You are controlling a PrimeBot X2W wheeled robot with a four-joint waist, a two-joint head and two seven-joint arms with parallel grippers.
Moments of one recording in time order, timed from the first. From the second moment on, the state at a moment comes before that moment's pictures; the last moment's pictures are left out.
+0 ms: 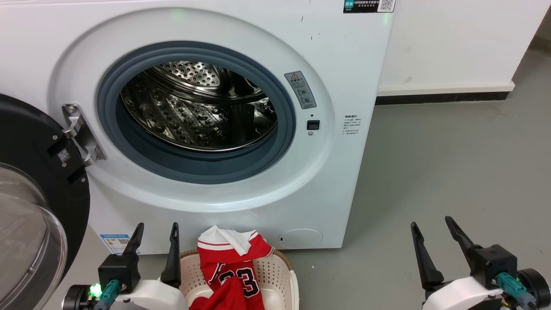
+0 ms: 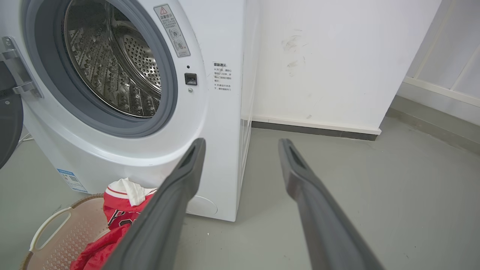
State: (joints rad) left arm 0.04 0.09 0.01 0.11 -0.09 -0.04 -0.13; right arm 0.10 -0.05 0.02 -0.03 0.01 0.13 -0.03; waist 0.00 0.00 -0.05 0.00
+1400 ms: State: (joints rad) left arm 0.04 0.09 0.02 0.15 -0.33 -0.04 -0.08; right arm 0.10 -0.06 0.02 0.03 0.26 0.13 -0.02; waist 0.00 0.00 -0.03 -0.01
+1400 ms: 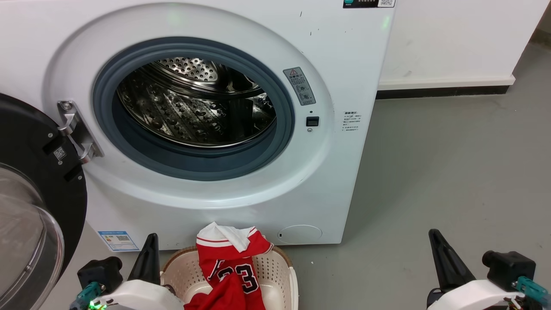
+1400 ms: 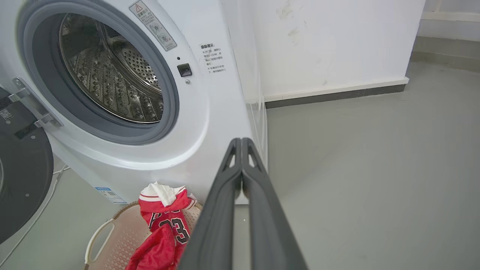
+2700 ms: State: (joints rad) left arm -0.03 0.07 0.06 0.19 -0.93 -0.08 0.00; right arm 0.02 -0.08 -0.01 0.13 0.92 0.13 0.01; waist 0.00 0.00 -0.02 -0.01
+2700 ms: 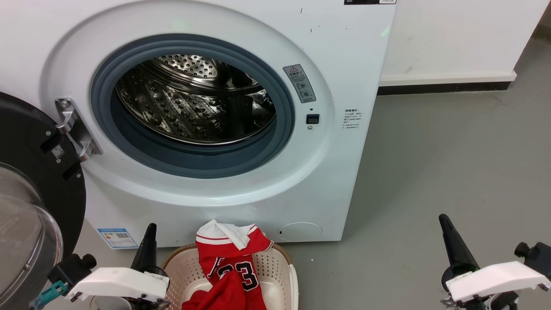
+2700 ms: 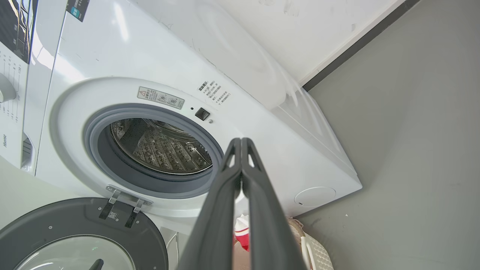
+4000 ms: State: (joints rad) left arm -0.07 0.06 0.09 0.22 -1.33 -0.11 0.07; right arm -0.05 -0.08 -0.04 0.20 1.35 0.13 0.05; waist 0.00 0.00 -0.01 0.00
